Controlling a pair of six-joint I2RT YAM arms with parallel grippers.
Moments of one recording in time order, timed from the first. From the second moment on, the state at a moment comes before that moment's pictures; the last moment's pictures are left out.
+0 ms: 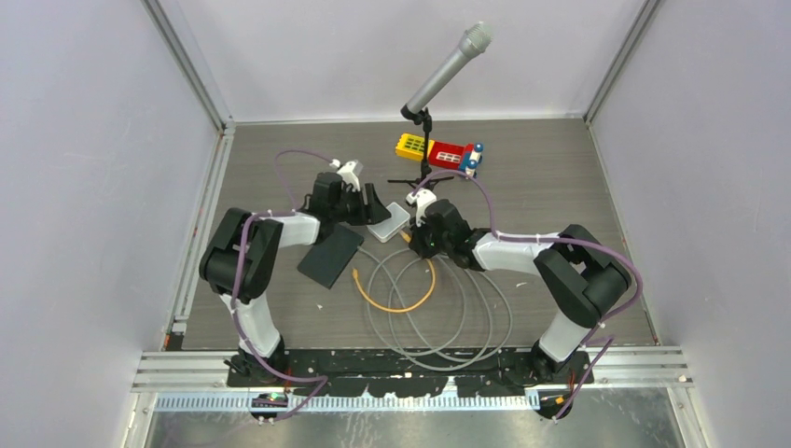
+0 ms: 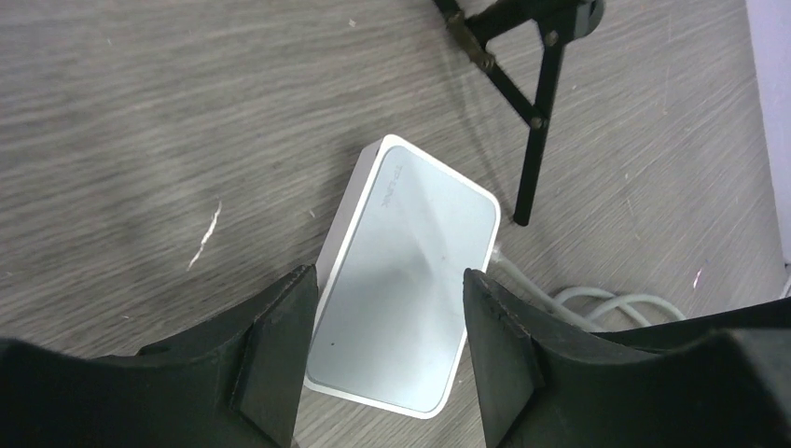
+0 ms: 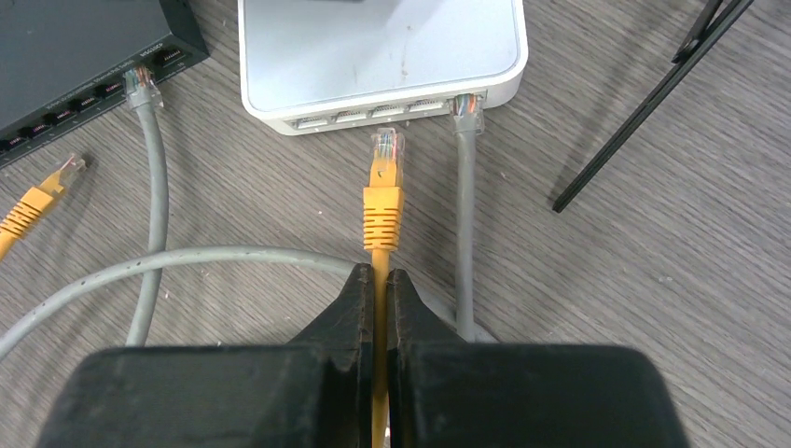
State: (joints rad) left arm -0.37 1.81 0.89 0.38 0.40 -0.45; right arm 0.72 1.68 0.81 0.19 -0.04 0.17
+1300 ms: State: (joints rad) left arm -0.39 1.88 0.93 0.37 0.45 -0.47; right arm 0.72 1.70 0.83 0.18 0.01 0.12
